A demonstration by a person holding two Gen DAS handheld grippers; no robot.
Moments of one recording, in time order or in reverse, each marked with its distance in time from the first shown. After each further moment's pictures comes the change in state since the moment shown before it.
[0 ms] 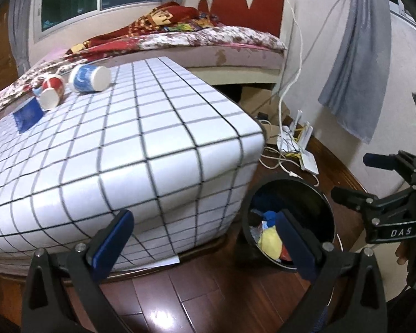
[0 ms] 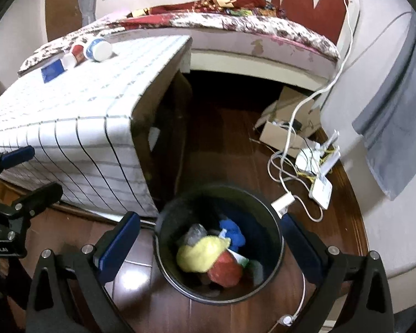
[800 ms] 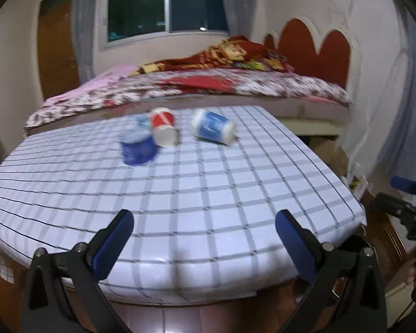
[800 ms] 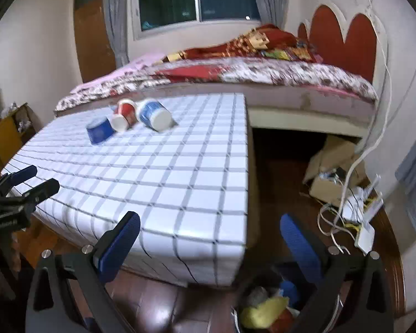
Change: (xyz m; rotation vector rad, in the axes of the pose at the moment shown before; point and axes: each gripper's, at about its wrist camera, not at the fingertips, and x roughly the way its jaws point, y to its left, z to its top) left arm -0.071 0.153 0.042 -0.147 -0.178 0.265; right arm -0.023 0.086 0.095 0.010 -0.229 0.208
